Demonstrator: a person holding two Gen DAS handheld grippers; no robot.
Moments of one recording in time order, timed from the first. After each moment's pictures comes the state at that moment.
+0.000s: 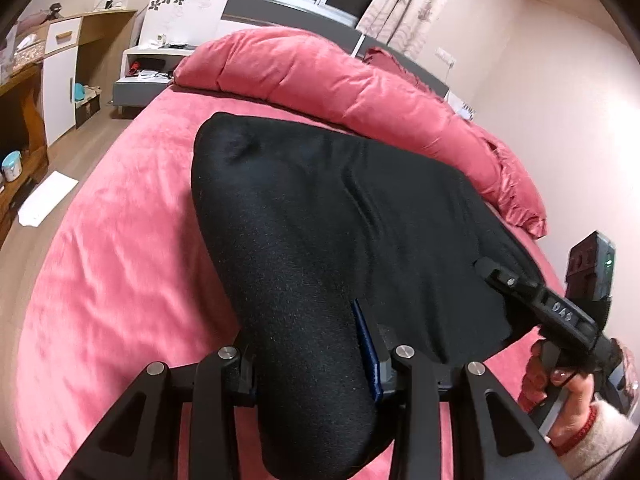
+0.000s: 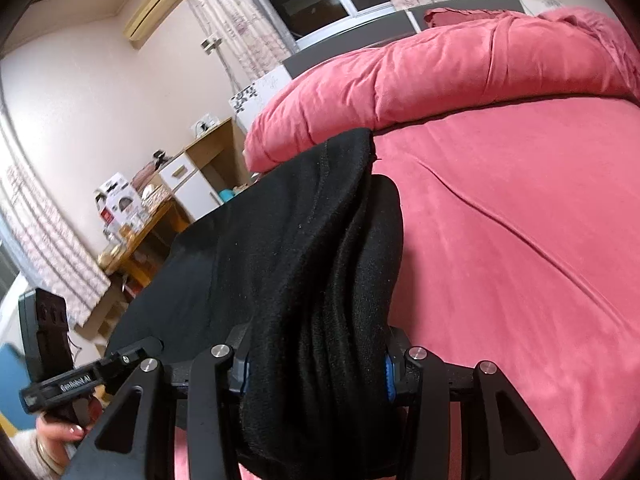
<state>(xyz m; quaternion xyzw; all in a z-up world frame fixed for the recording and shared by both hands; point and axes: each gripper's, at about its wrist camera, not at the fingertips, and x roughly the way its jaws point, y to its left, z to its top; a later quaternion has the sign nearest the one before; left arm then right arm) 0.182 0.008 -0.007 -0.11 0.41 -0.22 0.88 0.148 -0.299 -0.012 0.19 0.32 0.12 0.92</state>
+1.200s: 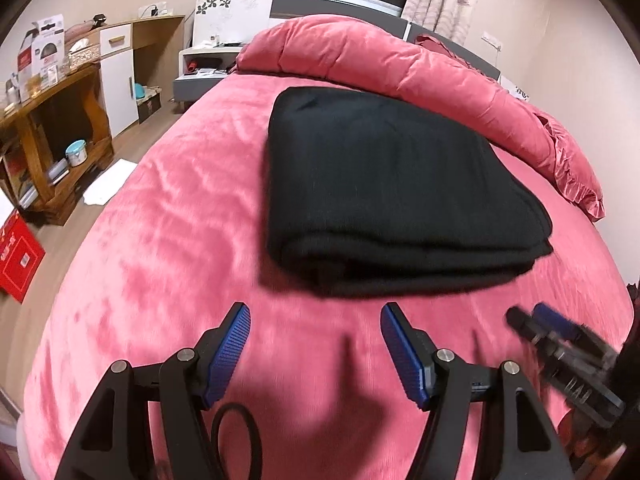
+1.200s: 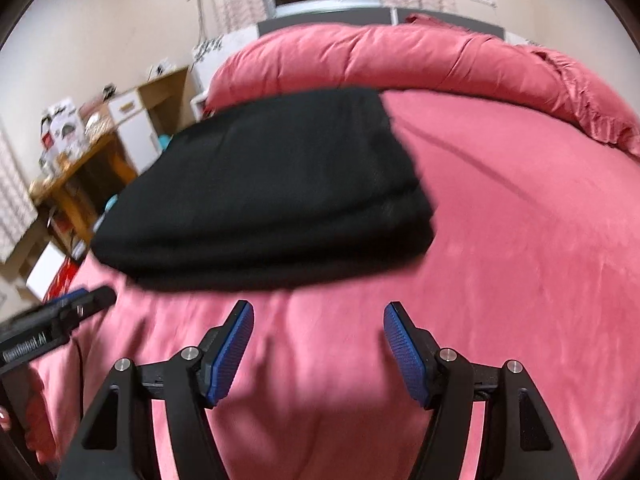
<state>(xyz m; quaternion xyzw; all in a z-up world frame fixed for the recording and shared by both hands) 0.077 0.015 -0.048 -0.06 0.42 -0.09 0.90 0.046 -0.224 -0.056 0.05 0.39 0.01 0.92</state>
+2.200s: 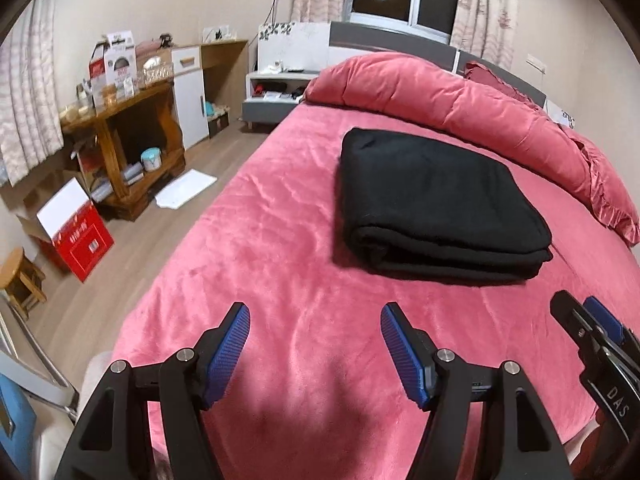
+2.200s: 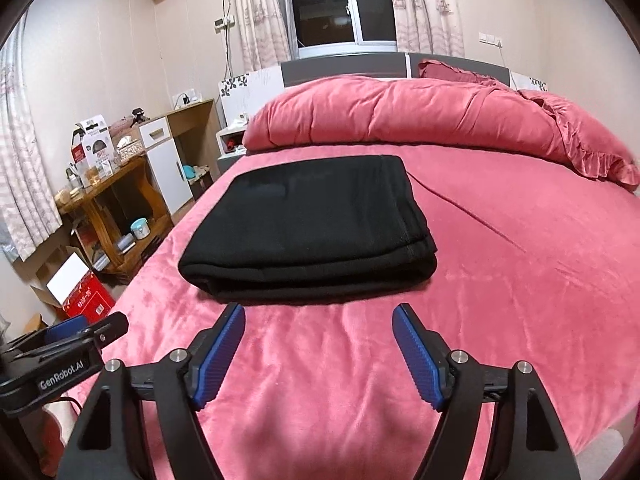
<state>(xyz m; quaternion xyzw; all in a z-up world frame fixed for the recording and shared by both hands) -0.013 0.032 0.011 -0.05 0.38 0.03 0.92 -0.028 -0.188 0.014 0.04 0.30 0.02 0.95</state>
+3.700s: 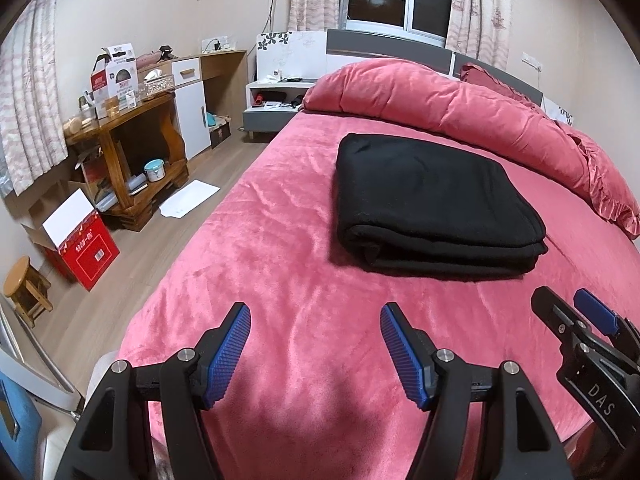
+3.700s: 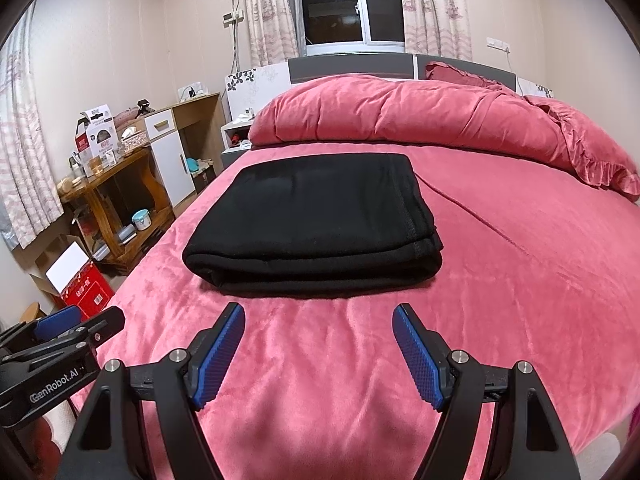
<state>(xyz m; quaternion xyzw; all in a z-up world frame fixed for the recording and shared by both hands) -0.023 0.023 0.013 -0.04 0.37 0.03 0.93 -0.030 -0.183 0.008 0.02 0.31 0.03 0.95</state>
